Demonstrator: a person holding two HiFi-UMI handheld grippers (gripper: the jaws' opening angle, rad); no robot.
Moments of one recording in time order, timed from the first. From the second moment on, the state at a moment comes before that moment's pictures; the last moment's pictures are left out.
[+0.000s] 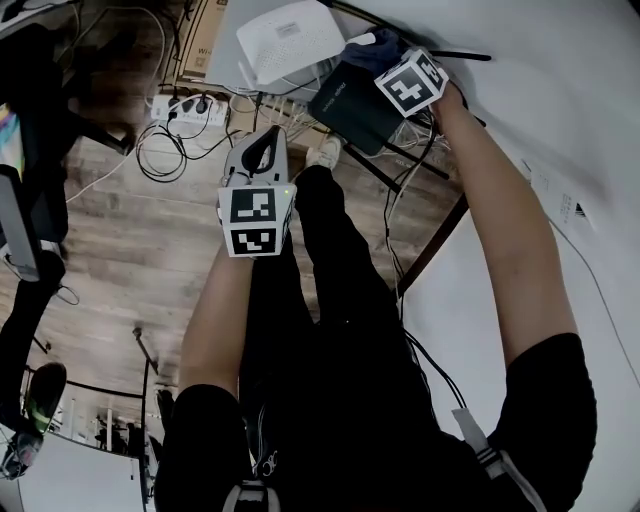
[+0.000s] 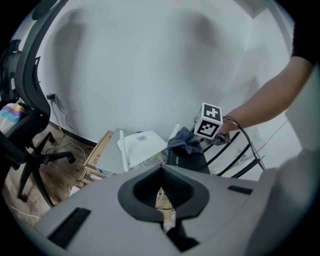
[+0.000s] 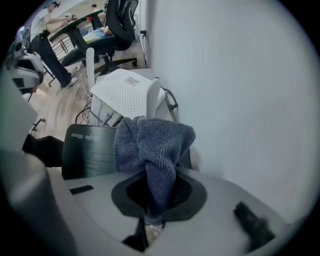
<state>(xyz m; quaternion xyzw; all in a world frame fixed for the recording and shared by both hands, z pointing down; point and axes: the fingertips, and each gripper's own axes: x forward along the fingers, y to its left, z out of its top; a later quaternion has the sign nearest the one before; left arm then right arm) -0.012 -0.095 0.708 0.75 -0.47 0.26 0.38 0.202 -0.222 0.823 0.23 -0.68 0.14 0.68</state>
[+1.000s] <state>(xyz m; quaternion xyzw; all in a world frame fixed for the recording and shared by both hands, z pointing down) -0.005 -0.094 0.709 0.76 -0.46 0.27 0.38 0.149 -0.071 0.811 0.03 -0.70 0.17 0.70</state>
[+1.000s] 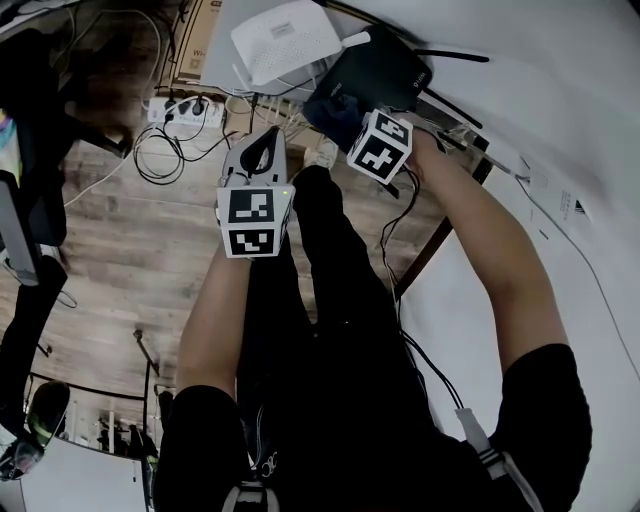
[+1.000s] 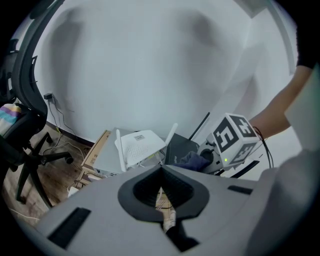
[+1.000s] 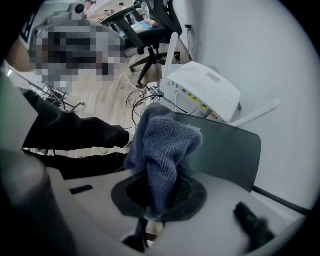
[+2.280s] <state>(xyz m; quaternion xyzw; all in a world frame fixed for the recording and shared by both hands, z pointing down) -0.007 -0.090 0.711 0.76 -0.46 0.25 0.39 0.250 -0.183 0.835 0.26 -0.59 0.25 0.73</state>
